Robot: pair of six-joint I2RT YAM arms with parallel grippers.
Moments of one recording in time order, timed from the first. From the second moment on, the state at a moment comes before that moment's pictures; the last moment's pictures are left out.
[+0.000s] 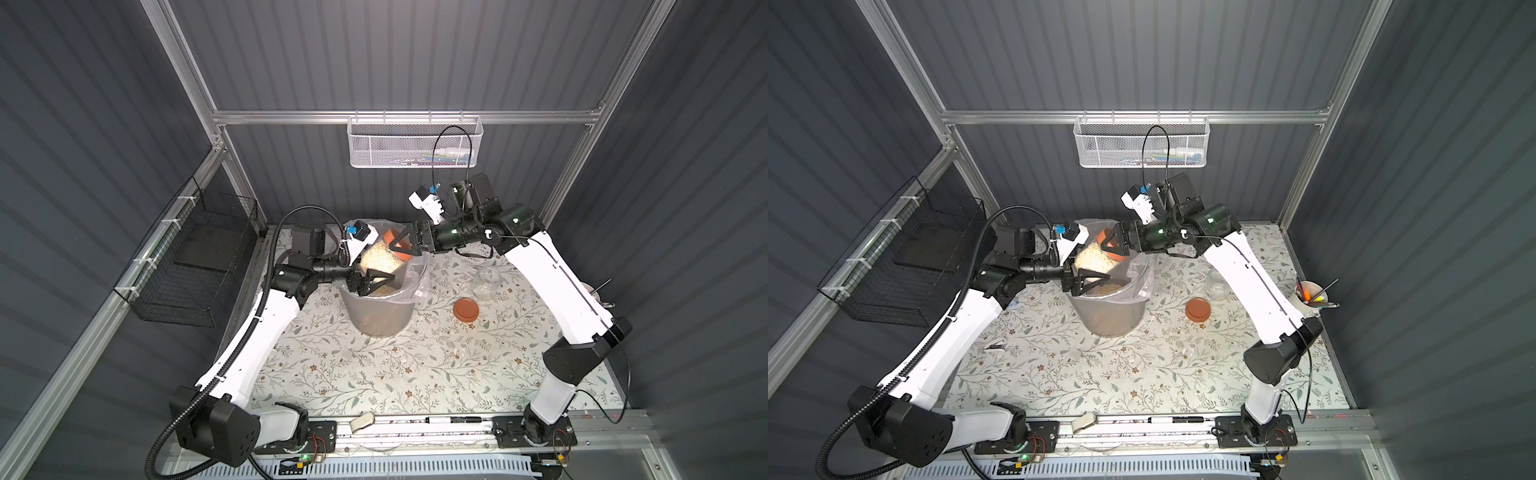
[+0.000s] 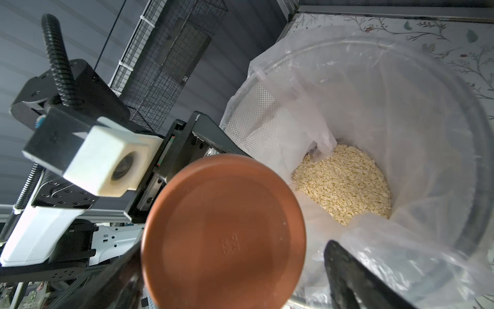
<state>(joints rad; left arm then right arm) -0.34 1.30 1.30 -0.48 0.93 0.28 0.61 1.78 2.18 -1.06 -0.63 0.38</state>
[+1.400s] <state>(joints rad) -0.31 1.29 1.26 -0.31 1.24 0.22 0.65 1.78 2.31 -1.16 -0.74 -0.25</state>
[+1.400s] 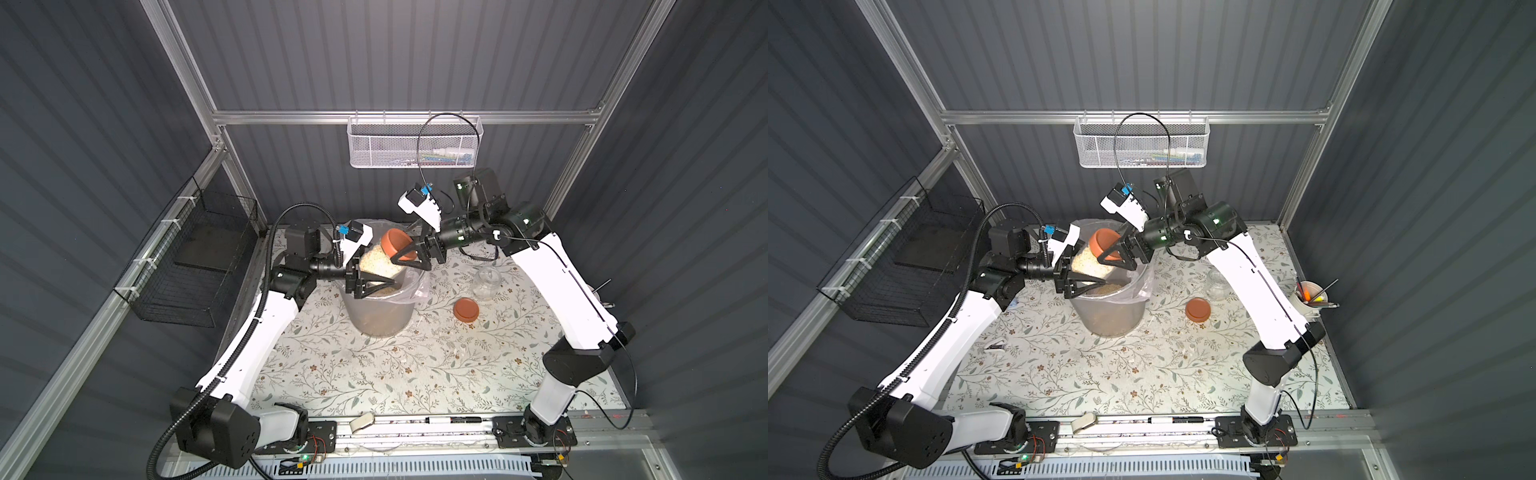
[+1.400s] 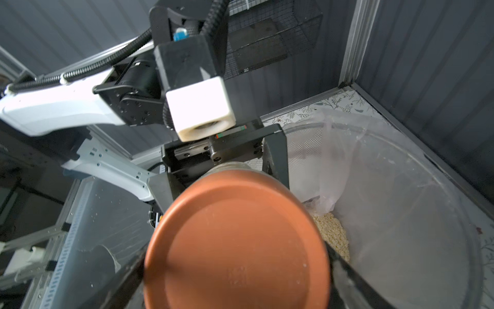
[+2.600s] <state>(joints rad) -0.30 1.29 1.28 -0.44 1.12 0.25 0.63 1.76 2.24 -0.99 -0.55 0.47</state>
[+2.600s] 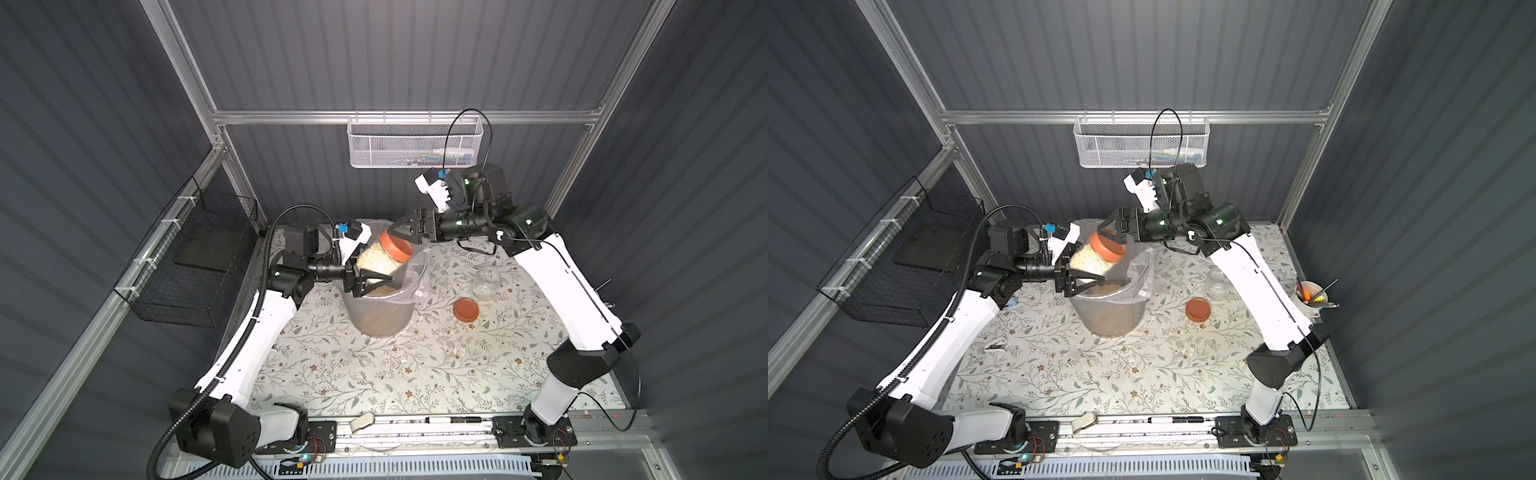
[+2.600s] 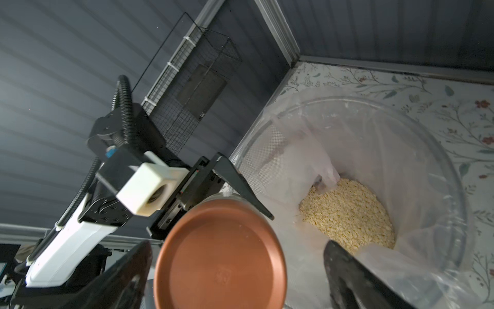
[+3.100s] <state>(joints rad) -0.30 1.29 1.31 -0.54 1.04 0.32 0.68 1.81 2.30 -1.04 -0.58 0.57</state>
